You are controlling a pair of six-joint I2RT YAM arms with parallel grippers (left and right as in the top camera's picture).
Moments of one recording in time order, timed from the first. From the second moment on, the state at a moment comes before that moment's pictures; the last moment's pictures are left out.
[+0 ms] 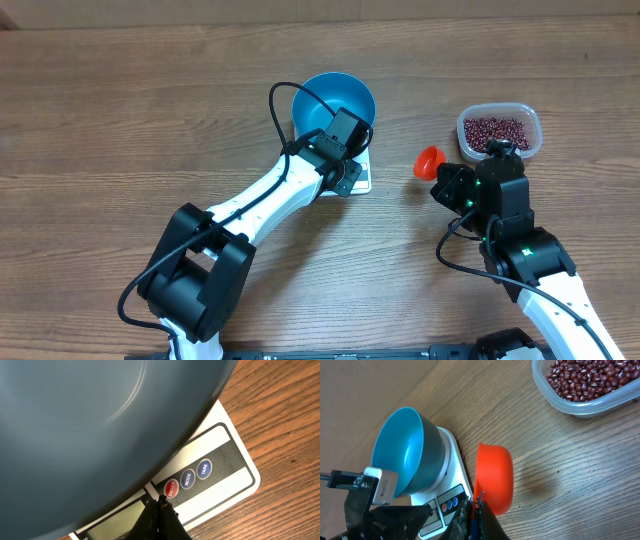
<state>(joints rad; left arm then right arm) -0.63 1.91 1.31 -0.55 -0.10 -0.10 0.25 1.01 0.68 -0.35 0.01 0.81</state>
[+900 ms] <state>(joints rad) -0.63 1.99 1.31 -0.50 -0.09 -0.10 0.25 1.01 0.68 -0.35 0.02 0.81</state>
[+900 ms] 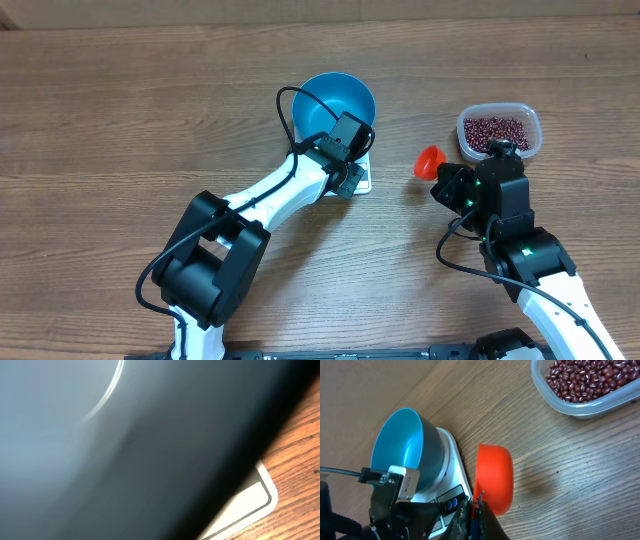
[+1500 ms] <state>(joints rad) -0.63 1.99 1.31 -0.50 -0.09 -0.10 0.25 1.01 0.68 -0.35 0.02 0.81</state>
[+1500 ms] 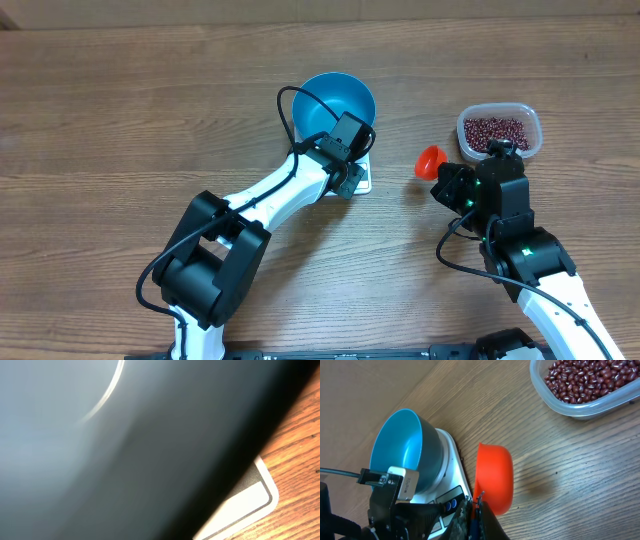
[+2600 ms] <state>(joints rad) -0.63 1.99 1.31 -0.50 -0.10 -0.10 0.25 1.01 0.68 -0.35 0.04 0.81</state>
